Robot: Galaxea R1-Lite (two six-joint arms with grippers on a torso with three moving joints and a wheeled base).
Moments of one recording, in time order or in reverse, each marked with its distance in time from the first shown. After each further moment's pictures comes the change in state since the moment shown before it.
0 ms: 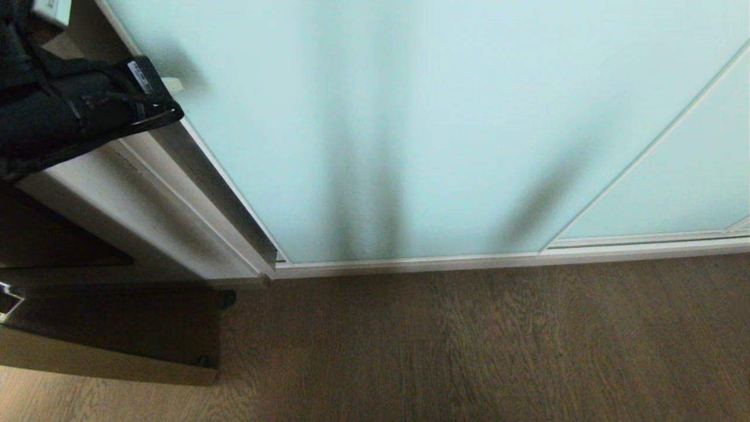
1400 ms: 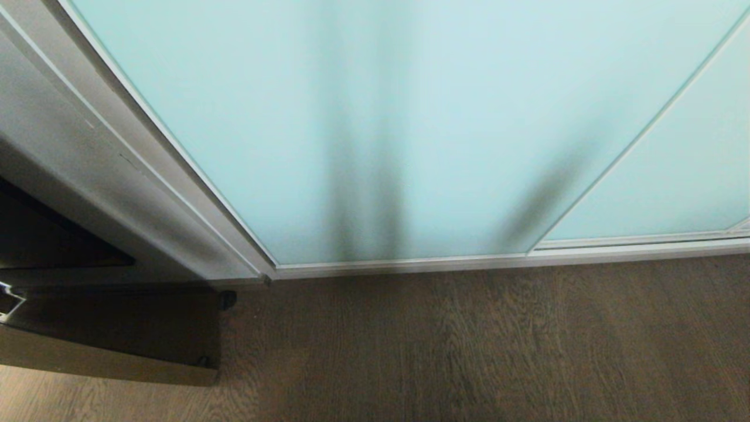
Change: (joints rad) left arm 0.015 -1.264 0.891 0.345 0.250 0.247; right arm 0.000 0.000 0.000 0.000 0.000 0.000
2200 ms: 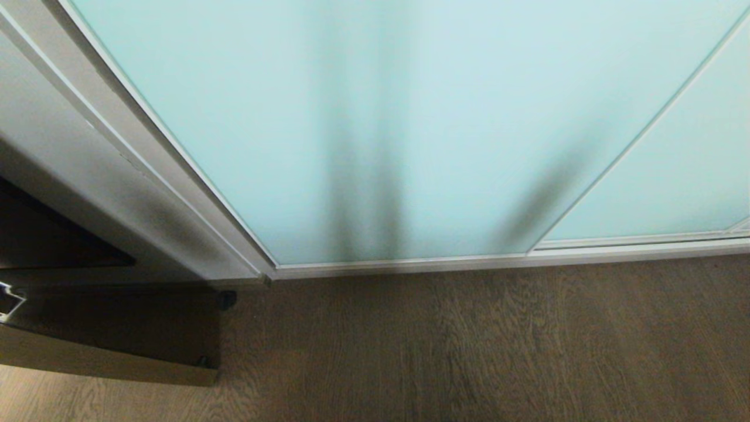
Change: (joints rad) left arm 0.012 -0.270 0.372 0.060 -0.161 0.077; right arm 0.000 0.000 0.000 0.000 0.000 0.000
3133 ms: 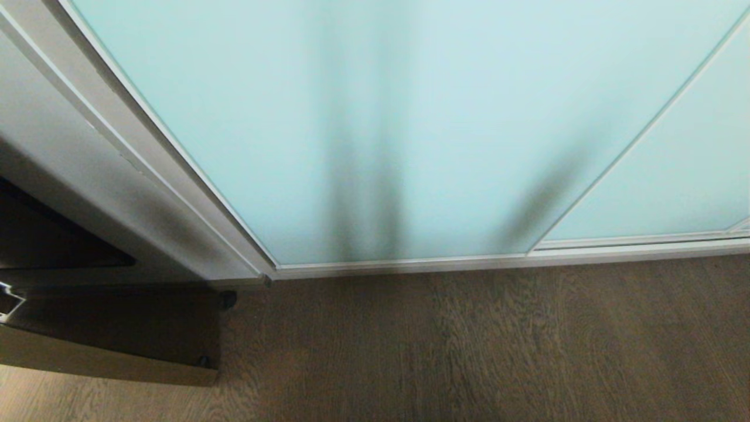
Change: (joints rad) left arm 0.000 0.000 0.019 -0.030 0.007 -0.012; right arm 0.000 0.000 0.000 0.000 0.000 0.000
